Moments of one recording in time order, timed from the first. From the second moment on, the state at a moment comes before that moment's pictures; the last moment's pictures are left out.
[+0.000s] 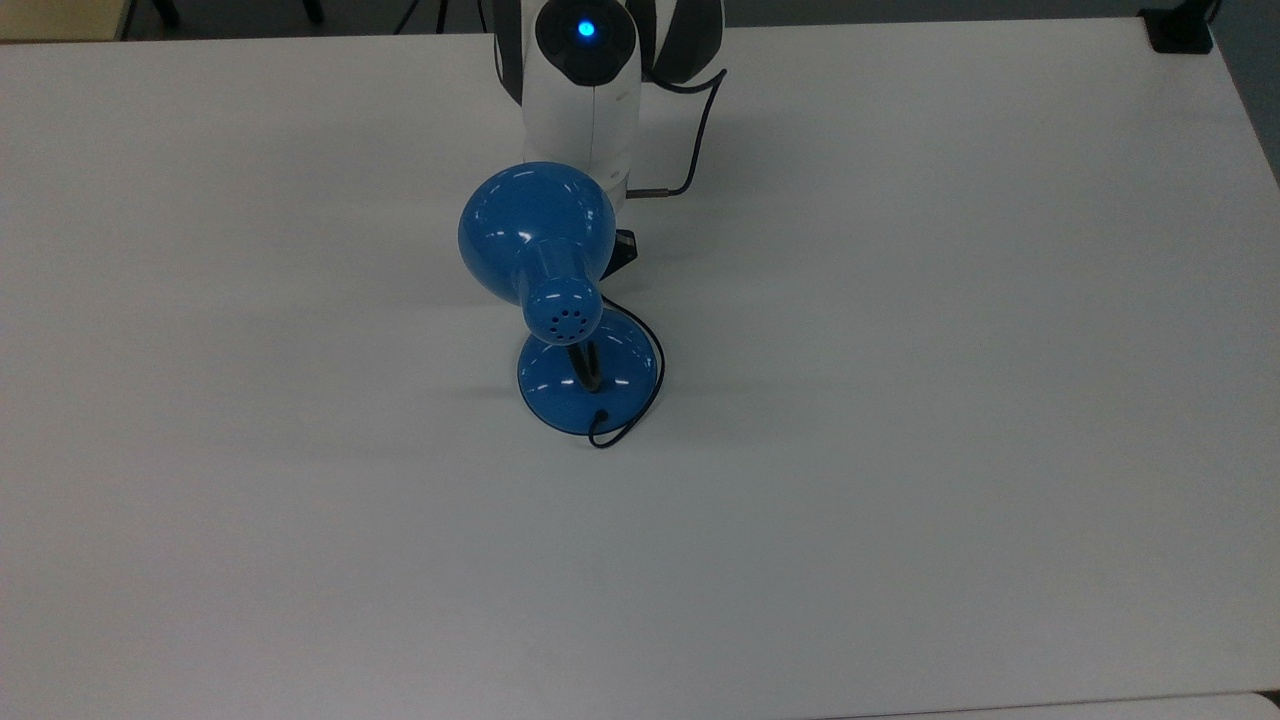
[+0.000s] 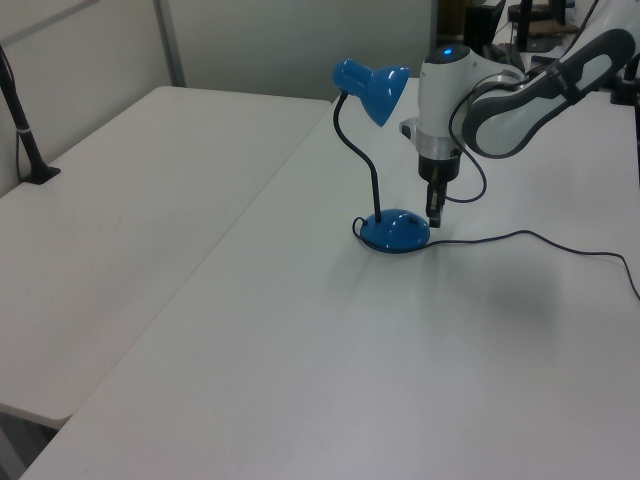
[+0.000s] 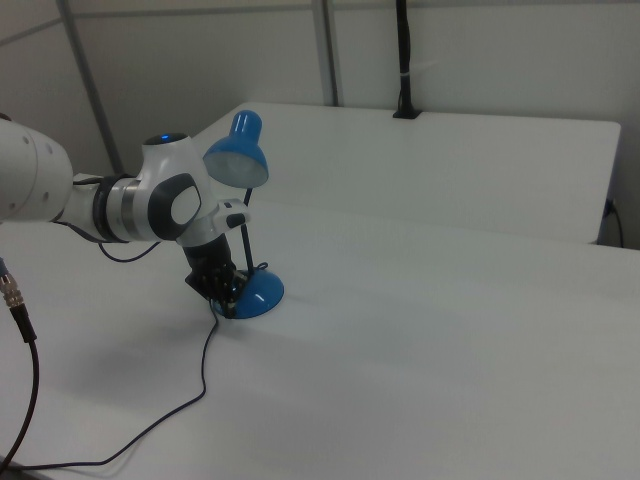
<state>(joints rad) 0.03 0.28 0.08 -1.99 -0.17 2.27 0.05</state>
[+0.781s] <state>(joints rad) 0.03 0.03 0.08 -1.89 -0.17 1.85 0.05</state>
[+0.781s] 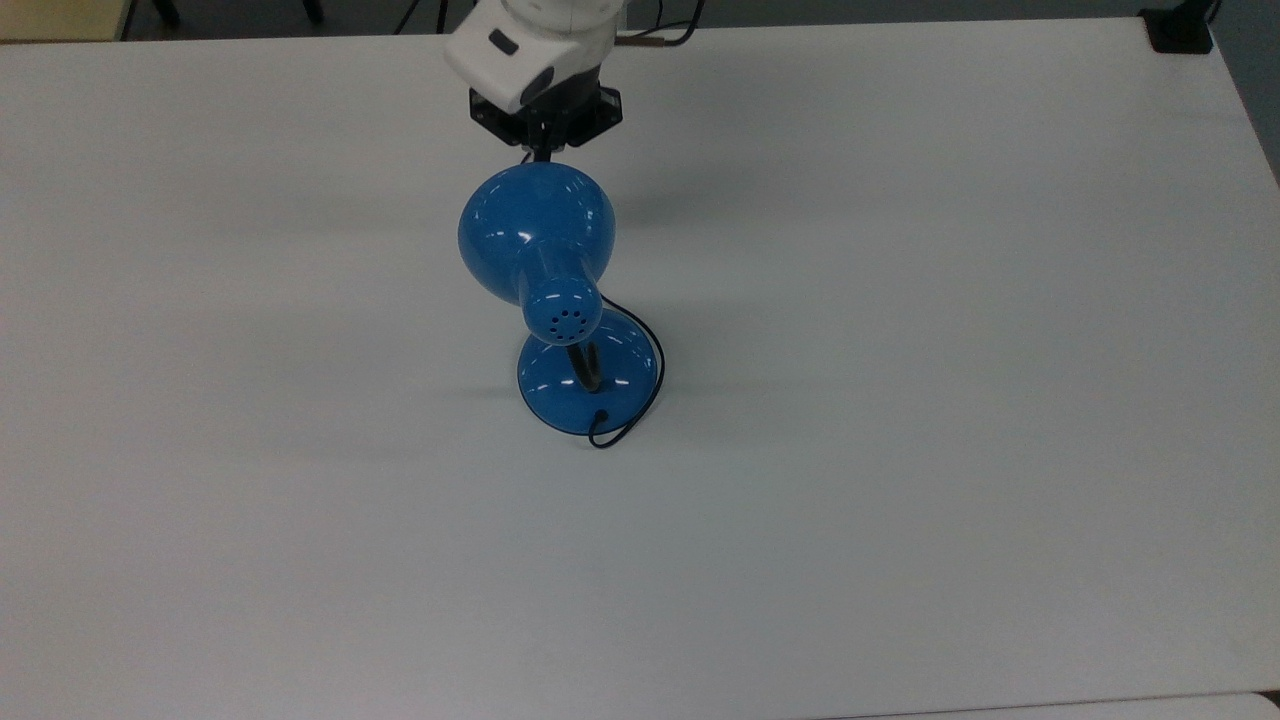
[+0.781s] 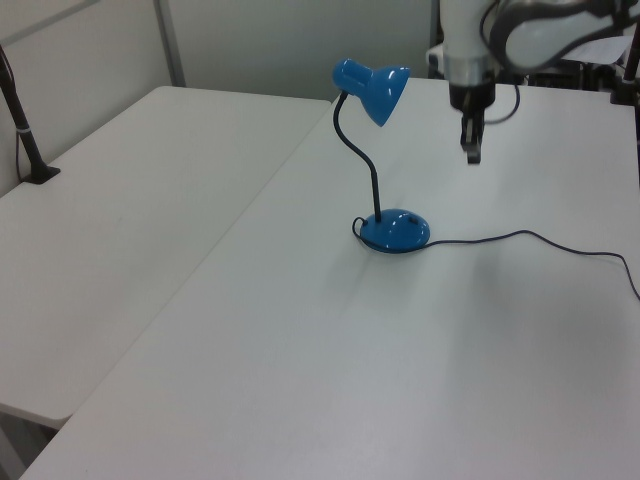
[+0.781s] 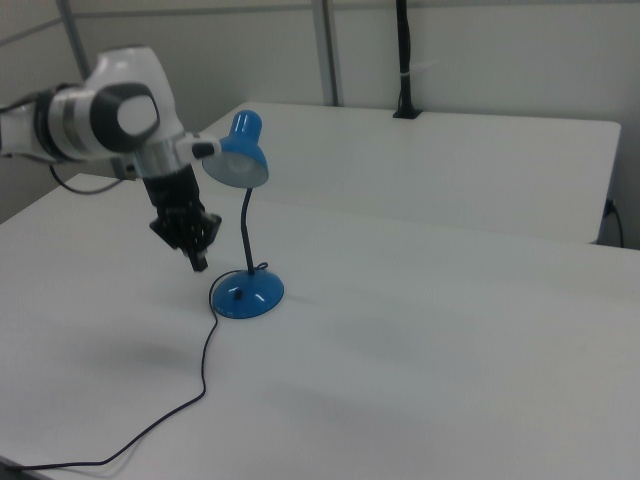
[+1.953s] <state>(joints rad) 0.01 0.02 0.07 -1.61 -0.07 1.67 0.10</state>
